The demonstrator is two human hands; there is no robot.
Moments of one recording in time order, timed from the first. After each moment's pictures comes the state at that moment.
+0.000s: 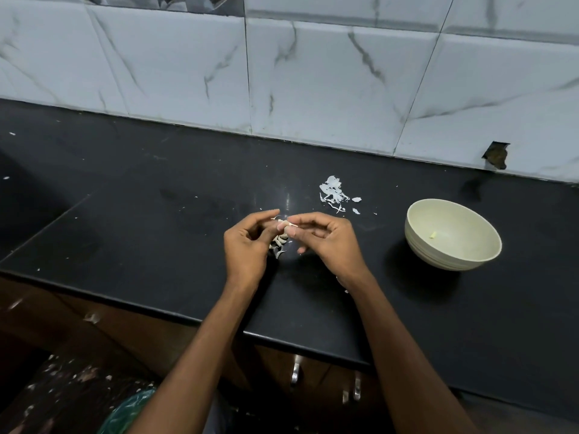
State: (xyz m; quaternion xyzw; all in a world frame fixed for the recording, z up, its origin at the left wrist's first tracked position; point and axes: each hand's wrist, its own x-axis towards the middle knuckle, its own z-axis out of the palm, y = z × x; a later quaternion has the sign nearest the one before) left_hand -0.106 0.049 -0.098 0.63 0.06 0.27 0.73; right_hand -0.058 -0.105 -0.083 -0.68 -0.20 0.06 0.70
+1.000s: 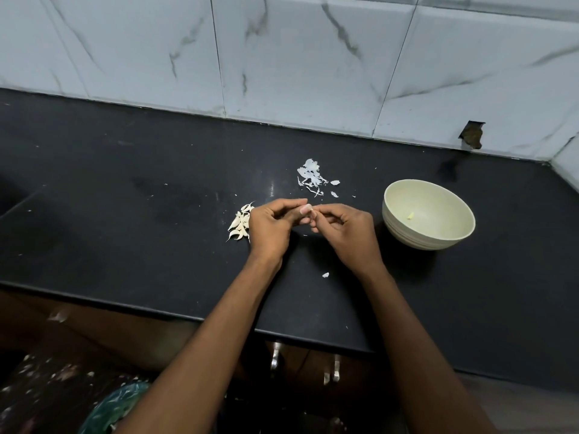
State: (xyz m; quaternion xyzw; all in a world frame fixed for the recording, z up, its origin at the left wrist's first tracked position) left_hand -0.063 -0.017 -0.105 0.60 0.06 0.15 0.78; right_hand -0.042 -0.170 -0.106 -0.79 -0.22 -0.12 0.56
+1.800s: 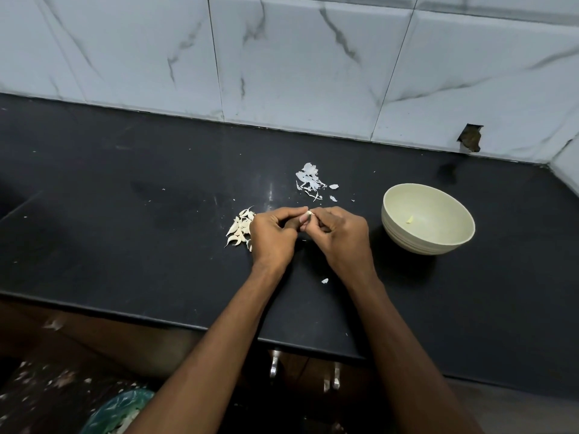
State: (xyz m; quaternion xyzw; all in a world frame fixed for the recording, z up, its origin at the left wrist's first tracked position) left_hand -0.062 -0.023 -0.109 0.68 0.09 0.18 0.71; right_hand -0.042 -0.155 -0.107 -0.86 -0.21 -0.26 0.39
